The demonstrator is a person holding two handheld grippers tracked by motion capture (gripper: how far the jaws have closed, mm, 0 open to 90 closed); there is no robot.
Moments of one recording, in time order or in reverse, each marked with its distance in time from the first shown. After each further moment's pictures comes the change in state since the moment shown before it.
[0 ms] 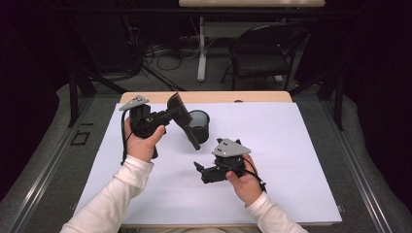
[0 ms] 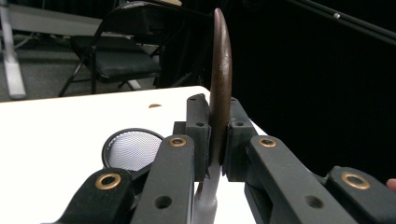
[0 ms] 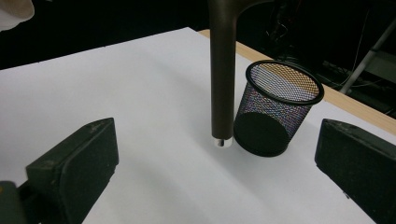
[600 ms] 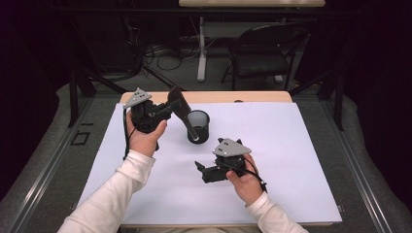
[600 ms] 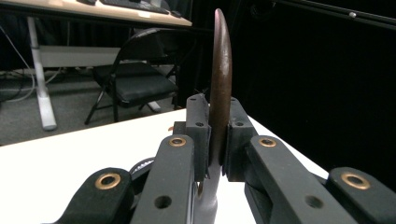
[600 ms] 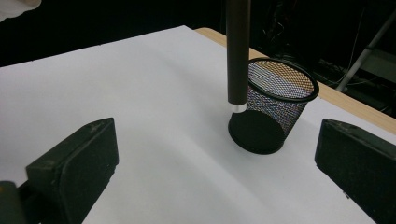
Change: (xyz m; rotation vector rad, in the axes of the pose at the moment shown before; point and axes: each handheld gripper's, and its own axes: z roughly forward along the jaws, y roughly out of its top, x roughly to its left) left arm -0.003 0.012 0.007 -0.060 0.061 0.102; right arm -0.001 -0.001 0.000 0.004 -0.014 0.003
